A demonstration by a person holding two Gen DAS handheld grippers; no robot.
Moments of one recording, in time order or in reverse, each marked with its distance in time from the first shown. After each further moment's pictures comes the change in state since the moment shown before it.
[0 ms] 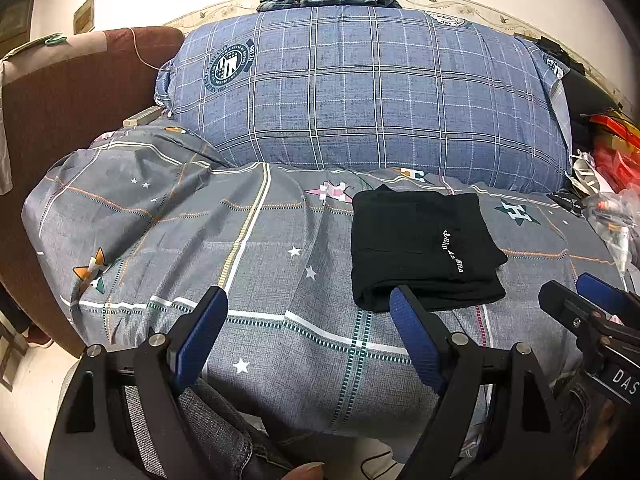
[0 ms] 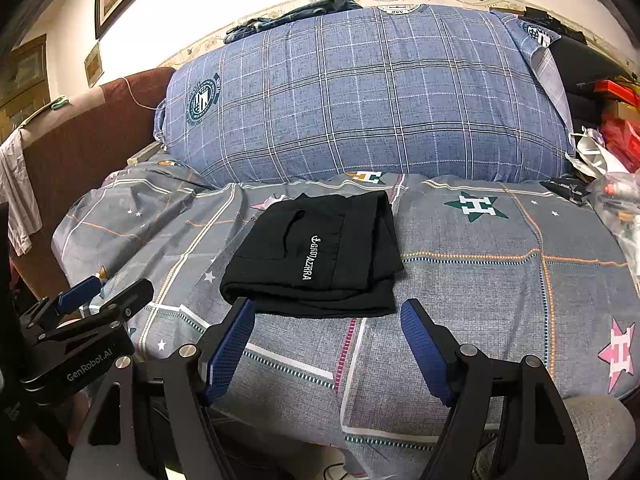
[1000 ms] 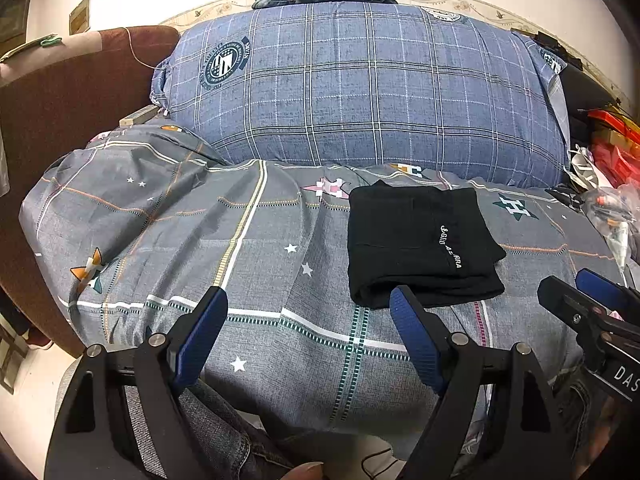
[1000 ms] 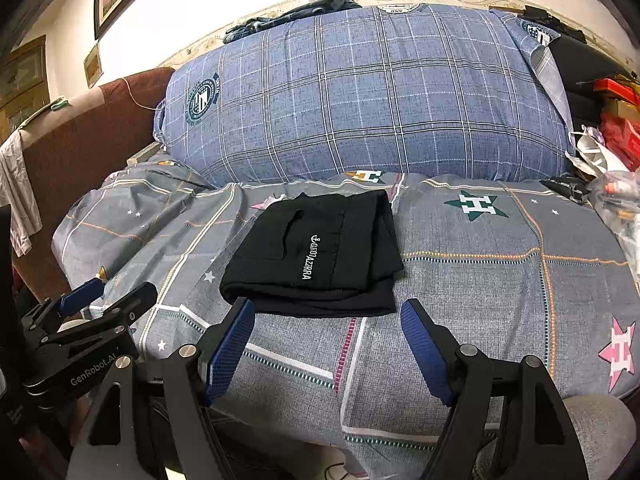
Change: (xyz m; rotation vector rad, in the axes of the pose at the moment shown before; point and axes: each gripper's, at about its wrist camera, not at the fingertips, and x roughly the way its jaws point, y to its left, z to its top) left arm 0.003 -0.003 -0.001 0.012 0.009 -0.006; right arm 0.000 0.000 0.001 0.001 0.001 0.000
